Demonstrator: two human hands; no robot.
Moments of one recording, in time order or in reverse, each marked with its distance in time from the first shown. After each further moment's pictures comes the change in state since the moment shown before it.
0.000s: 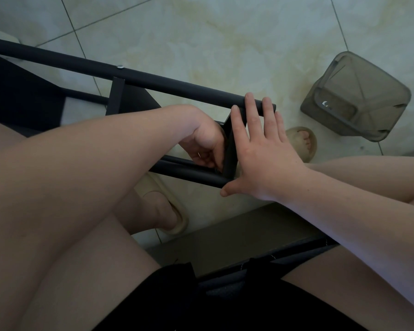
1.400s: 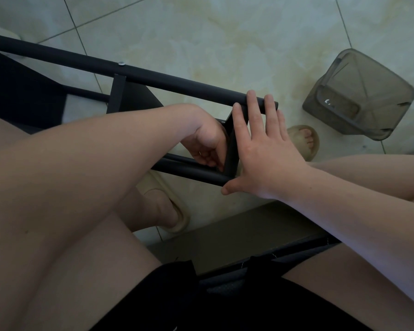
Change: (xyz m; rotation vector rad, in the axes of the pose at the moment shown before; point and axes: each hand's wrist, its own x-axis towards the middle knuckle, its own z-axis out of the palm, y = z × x) left_hand 0.001 -0.001 0.002 0.011 0.000 -0.008; right_hand 0.000 0.000 0.001 0.004 0.011 -0.006
